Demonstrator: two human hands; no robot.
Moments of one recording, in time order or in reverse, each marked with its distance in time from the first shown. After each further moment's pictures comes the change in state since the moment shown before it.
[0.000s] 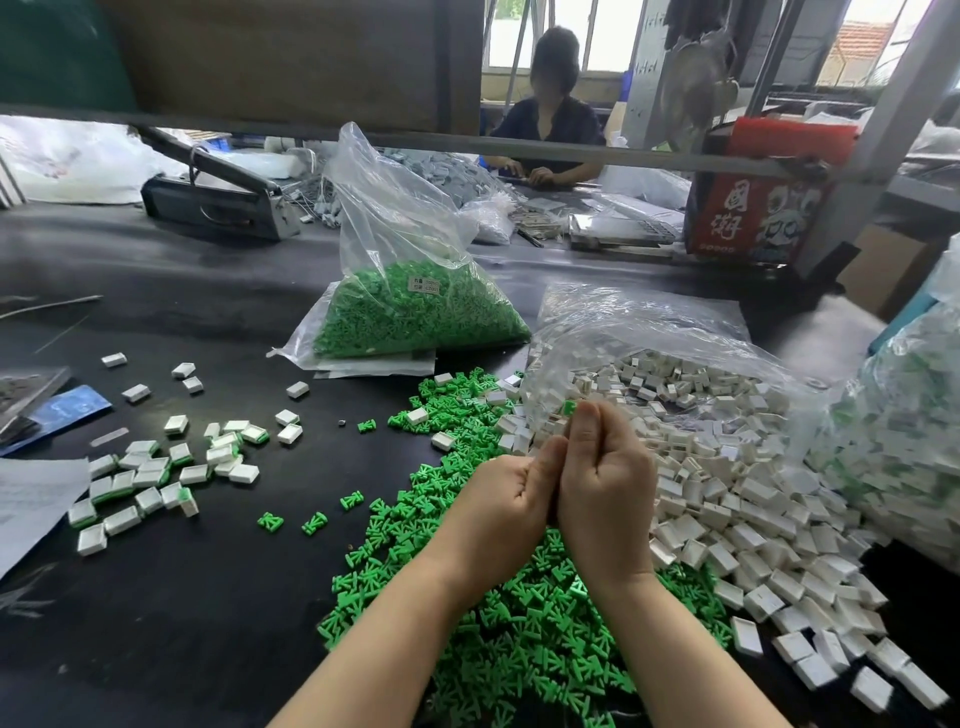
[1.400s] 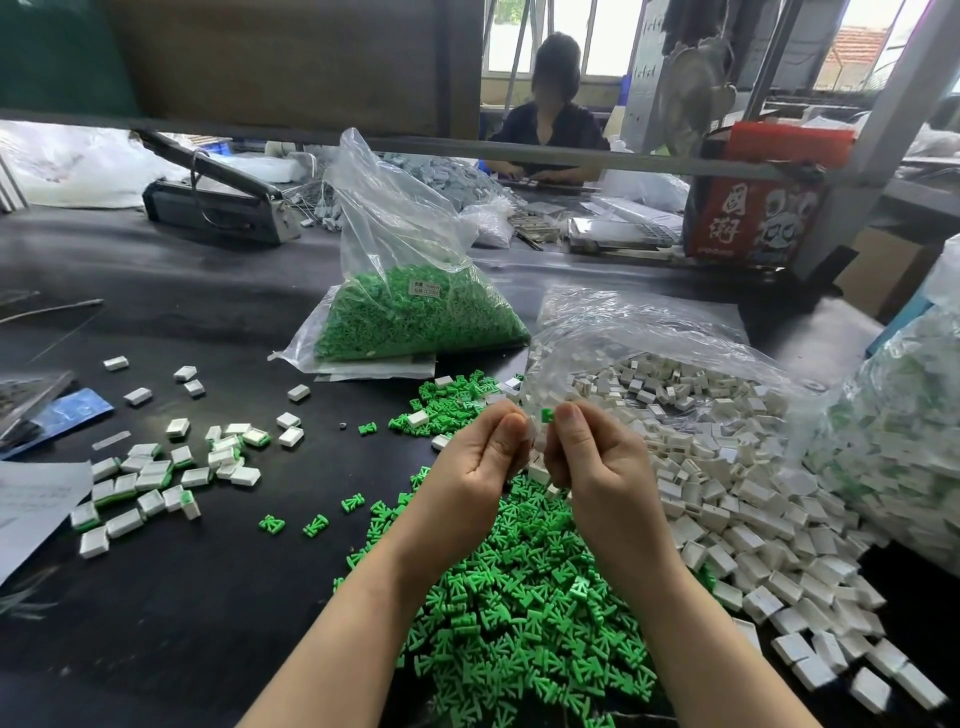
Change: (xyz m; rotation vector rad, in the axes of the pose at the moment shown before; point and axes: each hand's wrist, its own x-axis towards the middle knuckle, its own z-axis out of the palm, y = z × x) left_hand 0.000 0.009 -0.024 -0.163 0.103 0.128; right_hand 0.008 -0.012 -0.016 0.321 -0.381 0.062
